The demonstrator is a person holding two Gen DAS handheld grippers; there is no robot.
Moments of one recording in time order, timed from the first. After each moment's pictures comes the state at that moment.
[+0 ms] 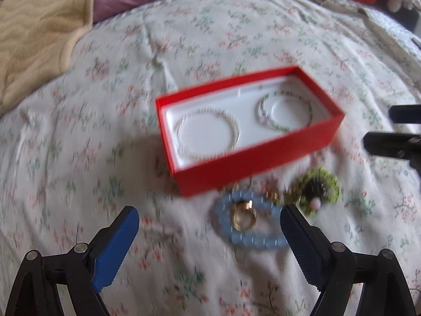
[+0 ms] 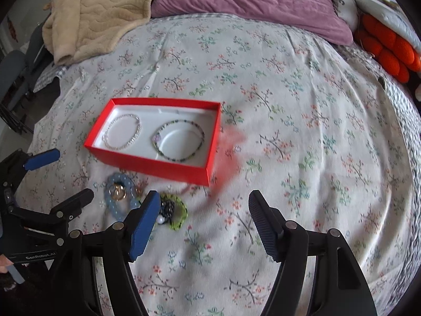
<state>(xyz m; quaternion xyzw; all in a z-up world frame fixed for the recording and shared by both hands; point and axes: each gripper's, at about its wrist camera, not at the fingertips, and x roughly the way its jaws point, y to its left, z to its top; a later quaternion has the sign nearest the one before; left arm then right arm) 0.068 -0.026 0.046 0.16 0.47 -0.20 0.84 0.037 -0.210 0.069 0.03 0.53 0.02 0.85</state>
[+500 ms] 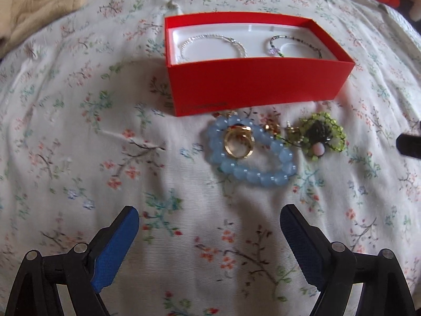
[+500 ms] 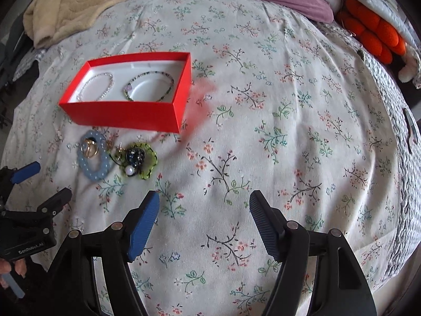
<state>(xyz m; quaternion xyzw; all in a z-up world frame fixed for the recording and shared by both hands) 0.038 -0.010 0.005 0.10 0.53 -0.17 0.83 -0.001 -0.220 0.045 0.00 0.58 -0.04 0.82</state>
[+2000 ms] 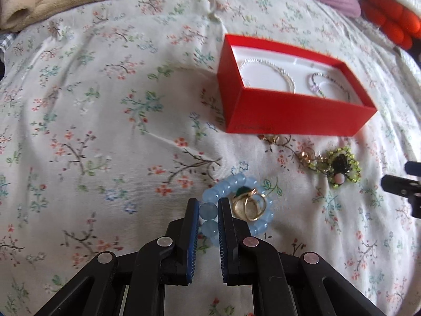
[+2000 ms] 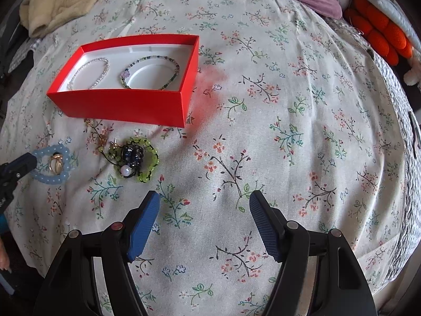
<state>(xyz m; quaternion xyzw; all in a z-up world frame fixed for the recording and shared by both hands) 0.057 0.047 0.017 0.02 0.51 -0.16 0.84 0.018 -0.211 0.022 -0.01 0.60 -0.04 0.80</state>
